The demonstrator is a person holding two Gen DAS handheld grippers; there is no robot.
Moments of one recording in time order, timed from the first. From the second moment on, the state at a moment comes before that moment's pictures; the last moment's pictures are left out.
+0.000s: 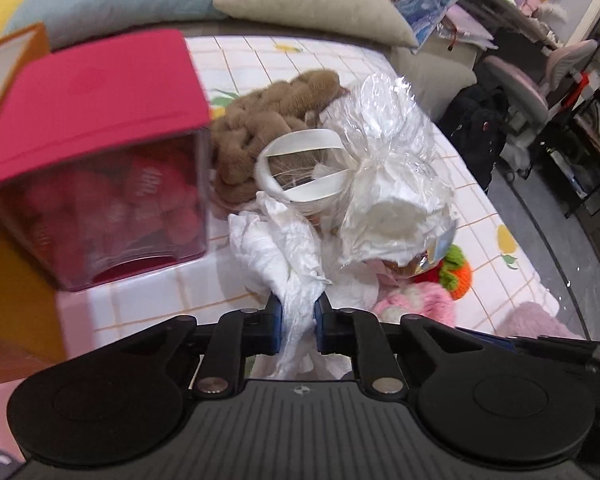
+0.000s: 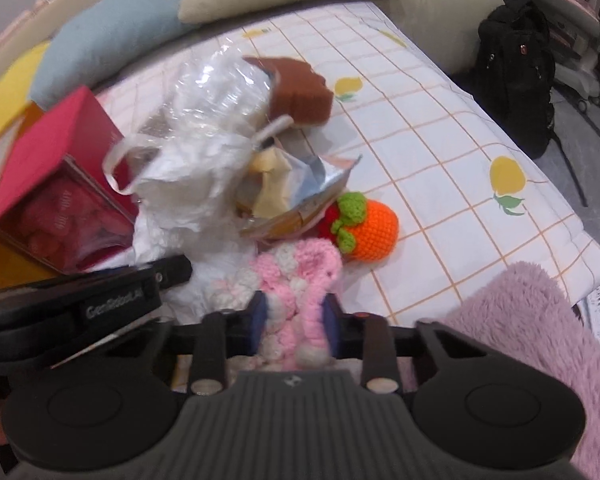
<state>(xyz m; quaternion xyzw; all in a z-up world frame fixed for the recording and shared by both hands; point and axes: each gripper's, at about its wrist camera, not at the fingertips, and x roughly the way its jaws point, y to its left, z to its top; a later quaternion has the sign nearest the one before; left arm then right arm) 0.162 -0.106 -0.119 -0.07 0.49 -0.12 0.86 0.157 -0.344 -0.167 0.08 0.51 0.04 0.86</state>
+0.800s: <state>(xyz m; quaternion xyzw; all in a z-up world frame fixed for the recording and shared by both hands) 0.086 -0.039 -0.104 -0.03 0.51 -0.08 0.86 0.162 -0.313 -0.199 0.09 0.59 0.04 0.80</state>
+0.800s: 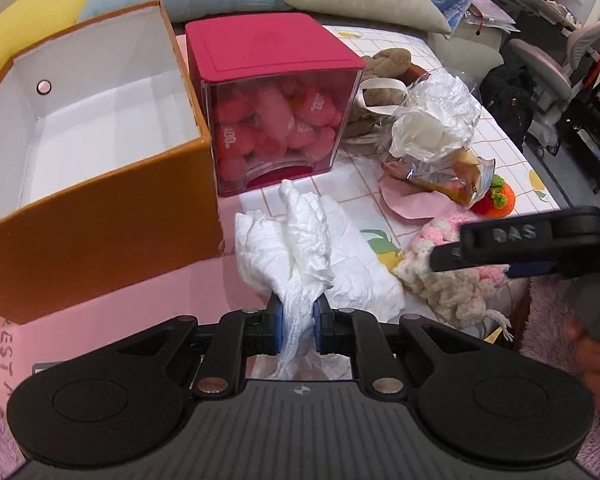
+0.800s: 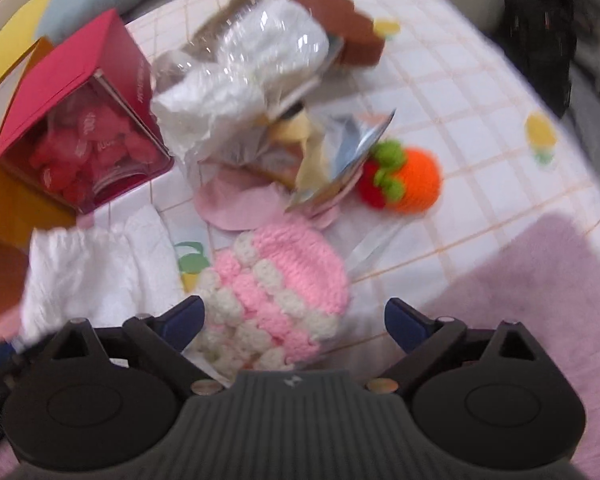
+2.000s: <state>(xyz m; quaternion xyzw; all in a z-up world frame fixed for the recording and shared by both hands) 0.024 0.043 0.042 -0.09 0.31 -0.06 0.95 0.103 -0.218 -0.038 0.00 0.39 0.27 0.88</state>
